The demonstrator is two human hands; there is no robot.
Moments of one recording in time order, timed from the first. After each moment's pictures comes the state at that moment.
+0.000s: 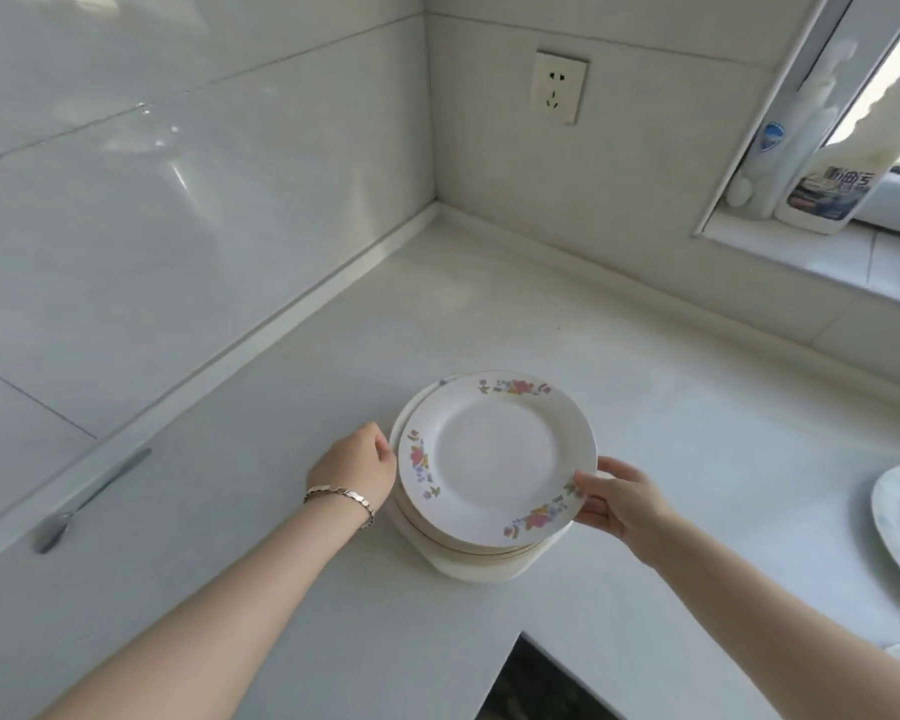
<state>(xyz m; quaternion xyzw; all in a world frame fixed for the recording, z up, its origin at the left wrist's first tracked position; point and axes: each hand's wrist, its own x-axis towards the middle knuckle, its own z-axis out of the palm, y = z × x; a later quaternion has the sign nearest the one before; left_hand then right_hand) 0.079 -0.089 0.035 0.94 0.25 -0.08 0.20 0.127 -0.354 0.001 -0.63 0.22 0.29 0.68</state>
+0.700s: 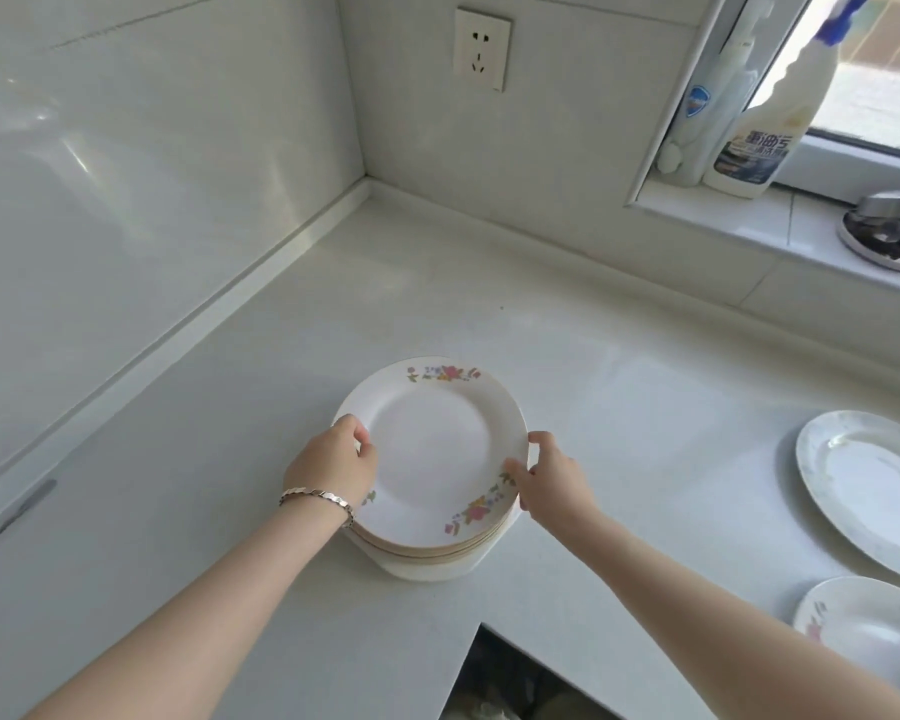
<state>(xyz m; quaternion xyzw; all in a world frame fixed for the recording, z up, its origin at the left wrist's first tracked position) 0.108 -0.117 0.023 0.94 0.21 -0.11 0.25 0.128 -0.335 -0.009 -0.91 0.09 0.22 0.33</state>
